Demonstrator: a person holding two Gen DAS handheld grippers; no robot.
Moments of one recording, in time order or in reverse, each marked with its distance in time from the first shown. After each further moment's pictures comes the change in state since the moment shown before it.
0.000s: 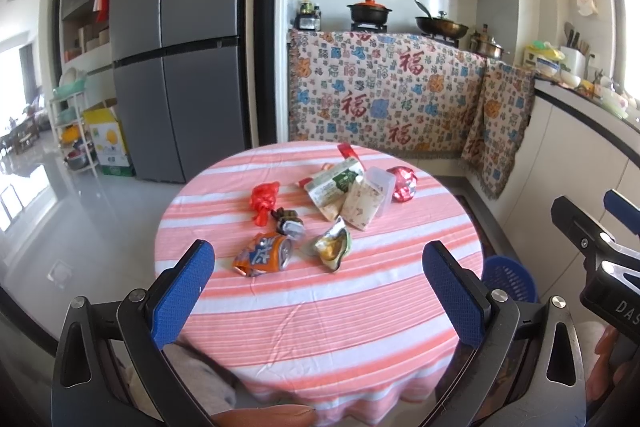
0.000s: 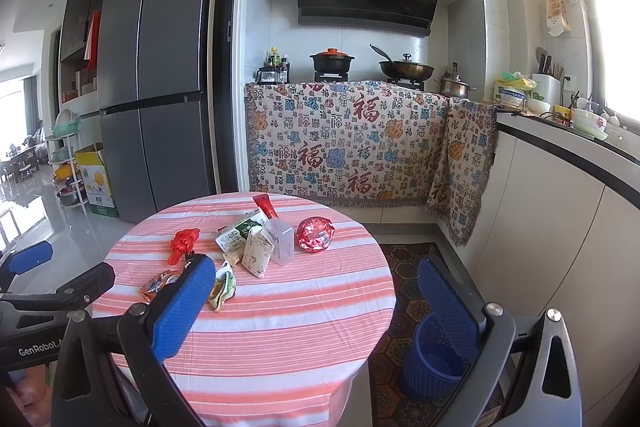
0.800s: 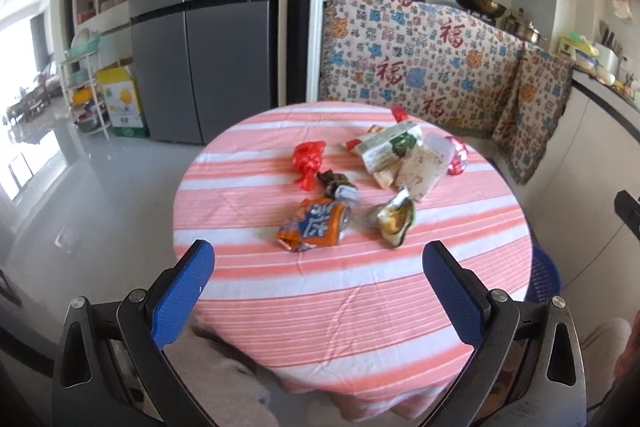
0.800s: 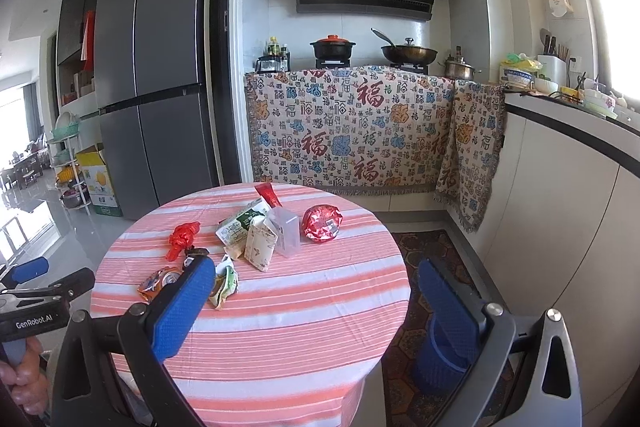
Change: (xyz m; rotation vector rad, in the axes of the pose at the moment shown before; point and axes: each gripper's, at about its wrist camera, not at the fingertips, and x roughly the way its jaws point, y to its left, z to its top) left arm 0.066 0.074 -0.021 -0.066 0.148 0.061; right arm 0.035 -0.002 -0.024 0.034 0.046 0.028
